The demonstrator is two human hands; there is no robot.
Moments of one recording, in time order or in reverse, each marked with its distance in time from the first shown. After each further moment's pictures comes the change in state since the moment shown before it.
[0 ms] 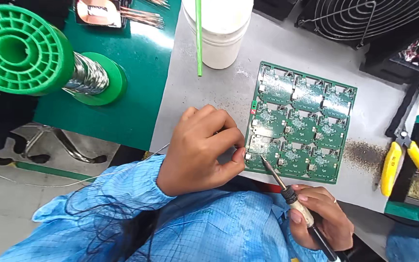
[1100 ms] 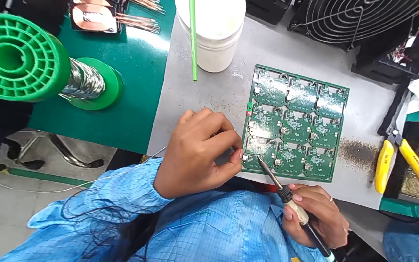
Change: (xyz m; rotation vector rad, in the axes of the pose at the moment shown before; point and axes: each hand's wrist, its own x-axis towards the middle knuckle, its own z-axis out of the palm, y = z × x) left_hand 0.000 -0.001 0.000 -0.009 -0.007 0.012; right_hand 0.003 0.001 0.001 -0.041 -0.002 -0.051
